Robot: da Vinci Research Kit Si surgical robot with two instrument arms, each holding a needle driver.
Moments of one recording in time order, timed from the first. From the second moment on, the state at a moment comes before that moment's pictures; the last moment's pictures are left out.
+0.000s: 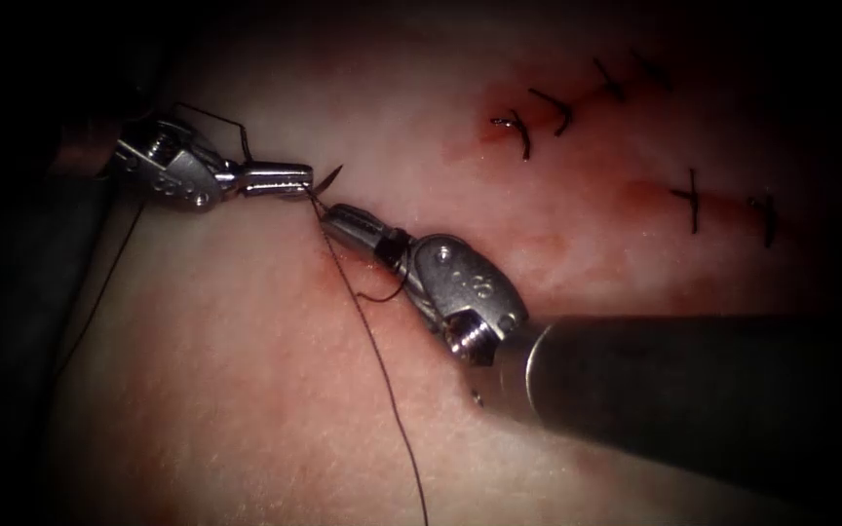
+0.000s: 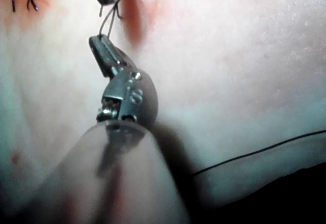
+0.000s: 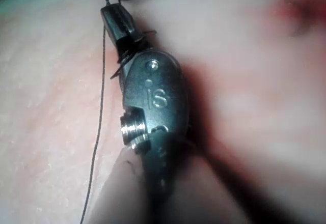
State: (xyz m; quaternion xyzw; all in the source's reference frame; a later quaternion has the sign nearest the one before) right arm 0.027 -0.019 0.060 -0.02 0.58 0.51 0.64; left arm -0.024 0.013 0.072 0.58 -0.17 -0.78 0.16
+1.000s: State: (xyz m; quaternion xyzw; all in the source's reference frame) right arm 0.026 -0.026 0.060 -0.02 0.58 0.51 0.64; left arm -0.029 0.017 0.065 0.44 -0.29 -0.84 0.06
